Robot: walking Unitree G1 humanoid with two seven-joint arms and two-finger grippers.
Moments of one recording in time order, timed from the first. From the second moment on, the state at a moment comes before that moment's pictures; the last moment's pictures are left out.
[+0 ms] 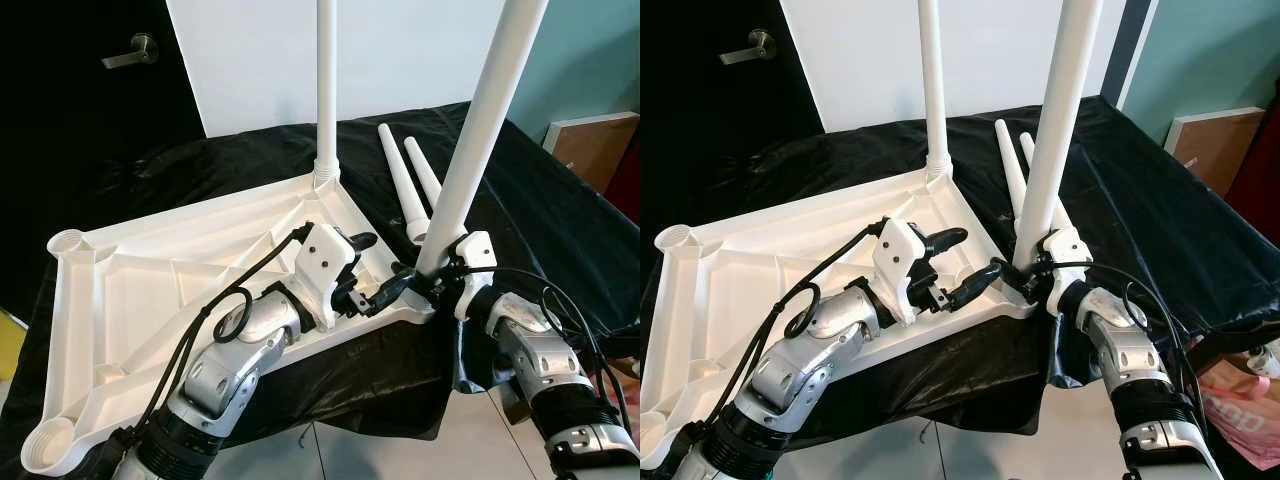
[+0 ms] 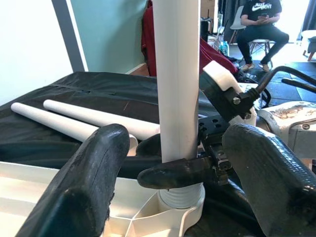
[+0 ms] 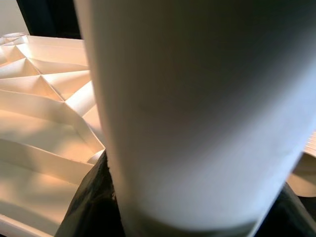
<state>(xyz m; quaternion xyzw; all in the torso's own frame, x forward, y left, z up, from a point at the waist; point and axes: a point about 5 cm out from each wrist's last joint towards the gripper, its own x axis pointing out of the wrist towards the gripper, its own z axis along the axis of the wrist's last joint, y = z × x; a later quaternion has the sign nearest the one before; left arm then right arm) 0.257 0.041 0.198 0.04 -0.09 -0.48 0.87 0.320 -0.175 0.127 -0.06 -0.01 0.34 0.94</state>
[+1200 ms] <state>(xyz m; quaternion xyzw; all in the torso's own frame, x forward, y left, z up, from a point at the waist) 0.257 0.036 0.194 0.04 -0.09 -0.49 0.87 0.309 -0.137 0.106 0.03 -0.02 -0.02 1.00</state>
